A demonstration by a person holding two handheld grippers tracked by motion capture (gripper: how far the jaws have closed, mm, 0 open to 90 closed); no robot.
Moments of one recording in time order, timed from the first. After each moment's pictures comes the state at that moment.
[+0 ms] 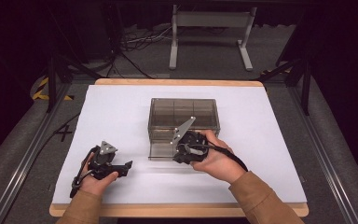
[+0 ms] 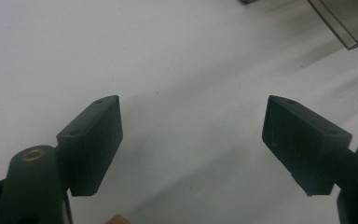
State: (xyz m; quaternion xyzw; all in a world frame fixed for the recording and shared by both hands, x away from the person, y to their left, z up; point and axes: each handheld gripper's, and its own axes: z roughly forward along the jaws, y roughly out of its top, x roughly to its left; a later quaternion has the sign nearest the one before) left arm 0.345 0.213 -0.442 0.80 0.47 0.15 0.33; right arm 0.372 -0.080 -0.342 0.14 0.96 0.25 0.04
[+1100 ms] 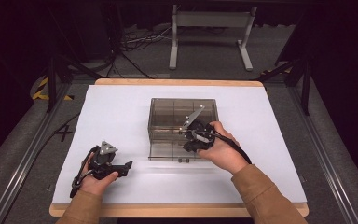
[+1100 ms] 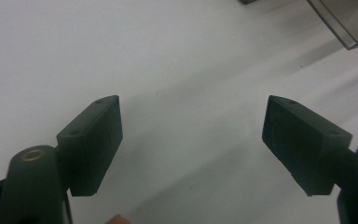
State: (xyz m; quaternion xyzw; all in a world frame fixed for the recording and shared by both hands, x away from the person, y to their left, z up) left arm 0.346 0.213 -0.442 0.80 0.47 0.15 0.33; right arm 0.404 -0.102 -0.346 0.22 0.95 0.23 0.05
